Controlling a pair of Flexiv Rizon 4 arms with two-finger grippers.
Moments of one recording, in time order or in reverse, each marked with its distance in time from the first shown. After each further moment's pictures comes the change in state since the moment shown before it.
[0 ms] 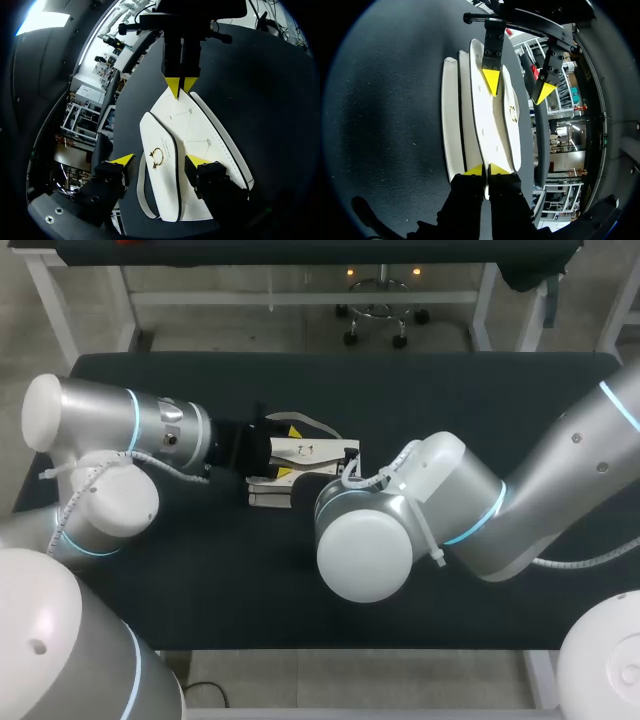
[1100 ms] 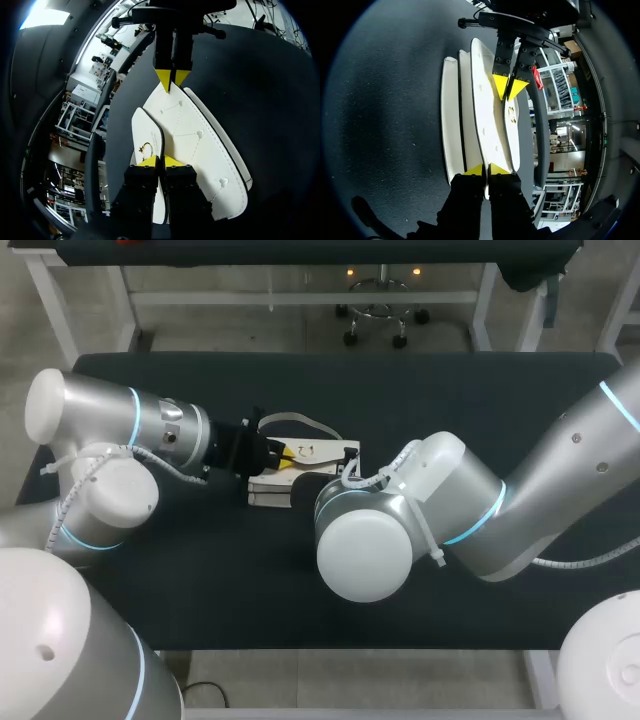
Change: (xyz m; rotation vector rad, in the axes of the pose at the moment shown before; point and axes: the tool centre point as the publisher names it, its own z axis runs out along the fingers) left arm 0.015 0.013 0.010 0.012 0.053 -0.030; right arm 0.000 0.000 0.000 0.000 -0.001 0.000
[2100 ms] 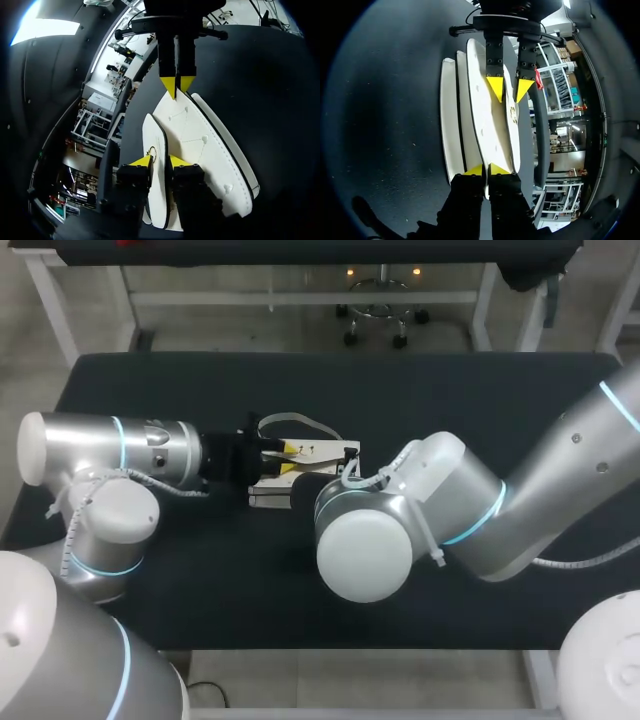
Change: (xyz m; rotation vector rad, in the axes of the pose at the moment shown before) left arm -0.004 -0.009 -0.001 0.078 -0.160 0.023; right arm 0.000 0.000 0.000 0.000 0.000 0.000
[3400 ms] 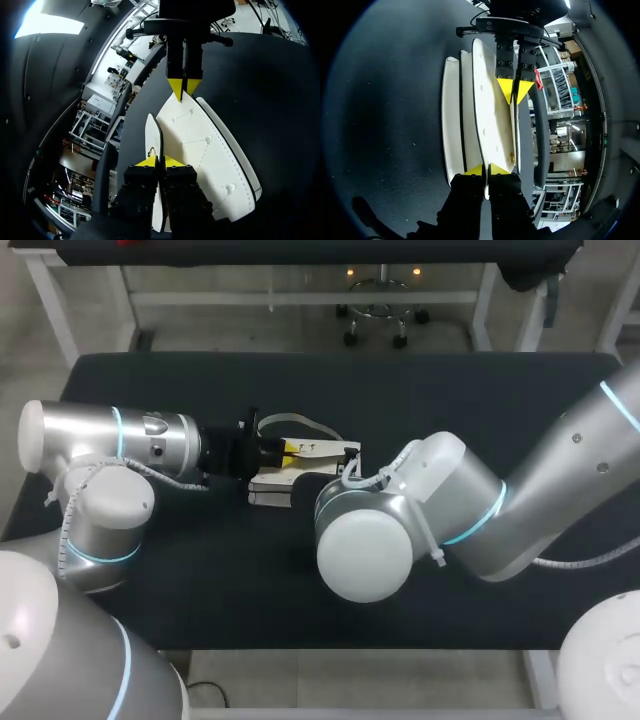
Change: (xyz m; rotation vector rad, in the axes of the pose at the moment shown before) left arm -0.005 0.000 0.004 0.053 0.014 -0.031; right arm 0.000 0.000 0.000 0.000 0.000 0.000
